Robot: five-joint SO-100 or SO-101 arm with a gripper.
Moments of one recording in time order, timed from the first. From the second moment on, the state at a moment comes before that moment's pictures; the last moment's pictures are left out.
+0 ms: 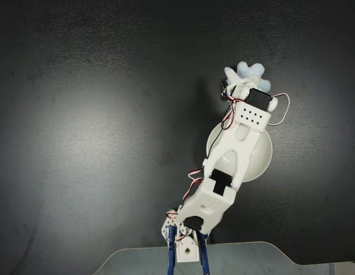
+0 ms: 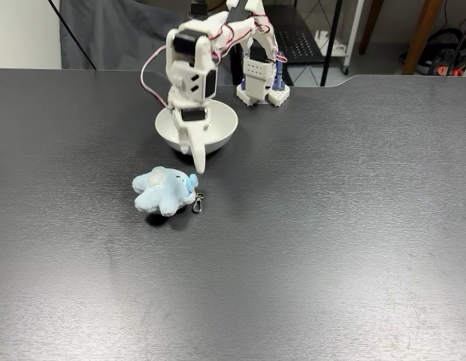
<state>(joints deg) 29.9 55.8 50.4 84.9 -50.4</state>
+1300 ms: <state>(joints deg) 35.2 45.4 40.9 72.7 -50.8</state>
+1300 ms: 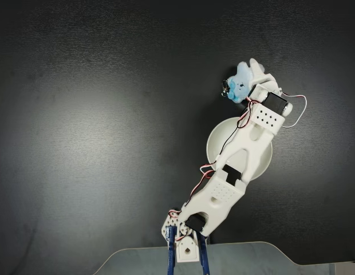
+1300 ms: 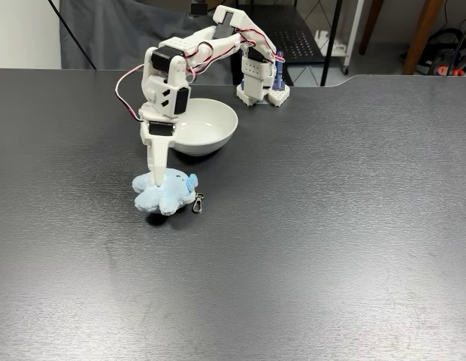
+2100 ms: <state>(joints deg) 30.0 41.4 40.7 72.7 -50.8</state>
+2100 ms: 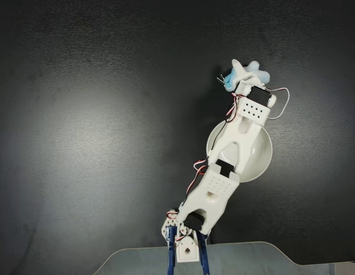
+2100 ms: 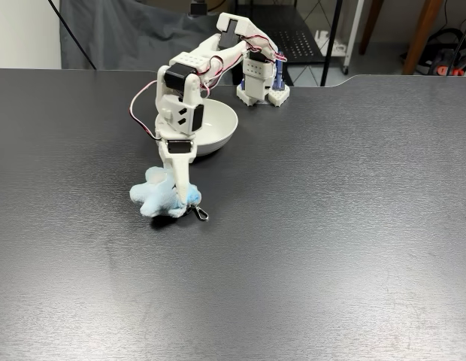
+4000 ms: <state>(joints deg) 33.4 42.2 39.4 63.0 -49.4</state>
